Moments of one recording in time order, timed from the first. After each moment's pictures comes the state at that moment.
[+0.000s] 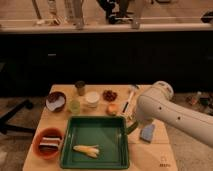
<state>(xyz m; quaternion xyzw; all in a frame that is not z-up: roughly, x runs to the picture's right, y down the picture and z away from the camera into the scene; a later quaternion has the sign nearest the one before) 0.165 0.166 0.693 -0.23 -0.11 -0.33 0.91</state>
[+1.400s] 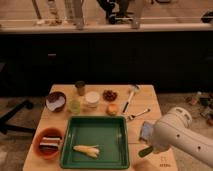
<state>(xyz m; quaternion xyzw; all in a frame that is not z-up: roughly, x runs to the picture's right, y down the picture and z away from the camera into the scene) 0.227 0.275 0.677 -0.30 -0.08 -0.23 0.92</state>
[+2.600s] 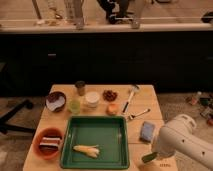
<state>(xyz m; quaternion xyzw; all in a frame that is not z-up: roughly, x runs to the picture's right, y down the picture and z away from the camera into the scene) 0.249 0.312 0.688 -0.32 -0.08 -0.19 0.92</state>
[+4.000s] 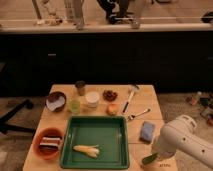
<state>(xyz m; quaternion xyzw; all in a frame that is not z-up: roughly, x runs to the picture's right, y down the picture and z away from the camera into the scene) 0.249 0.321 0.697 -0.33 -0.11 -0.20 0.92</state>
